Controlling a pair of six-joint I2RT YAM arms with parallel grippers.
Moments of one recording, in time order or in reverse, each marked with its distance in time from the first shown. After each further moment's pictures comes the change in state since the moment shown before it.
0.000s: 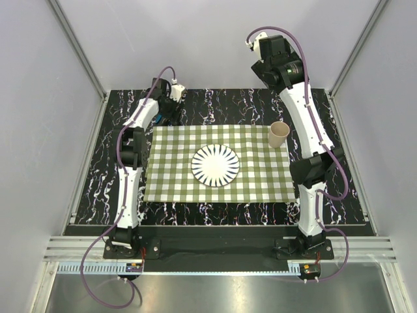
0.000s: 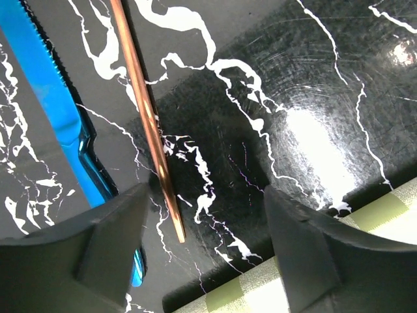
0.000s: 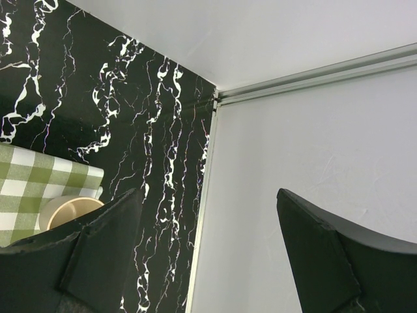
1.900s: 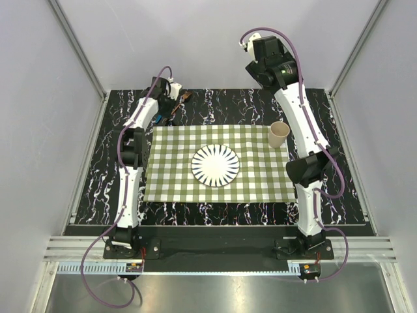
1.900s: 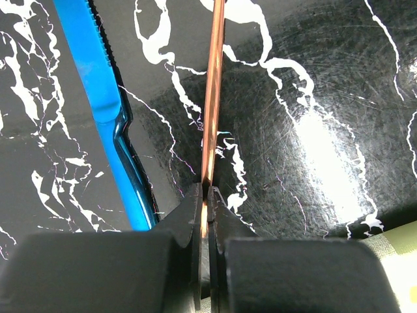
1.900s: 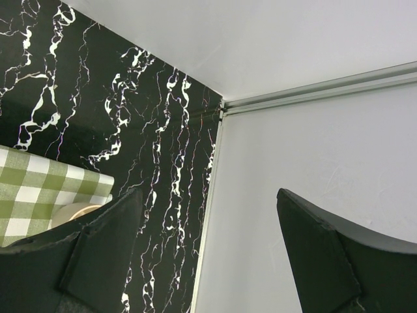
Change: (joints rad) left arm 0.005 0.035 0.068 -0.035 -0.105 -0.070; right arm 0.031 0.037 0.044 0.003 0.002 -0.003
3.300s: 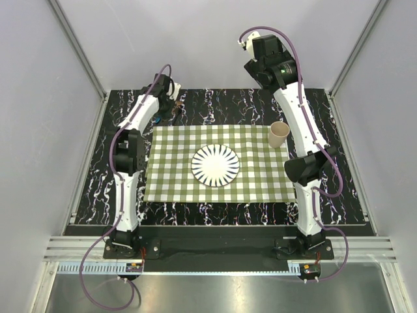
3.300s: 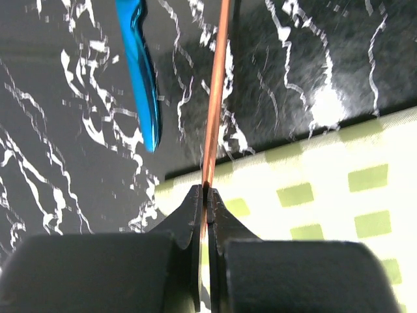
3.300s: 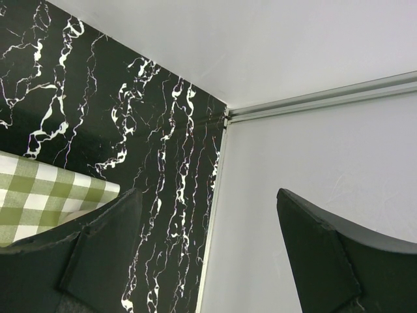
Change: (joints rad) left arm -0.065 -0.255 -0.213 -0.119 -0.196 -0.106; right arm 0.002 0.028 0.048 -0.004 -0.020 0.003
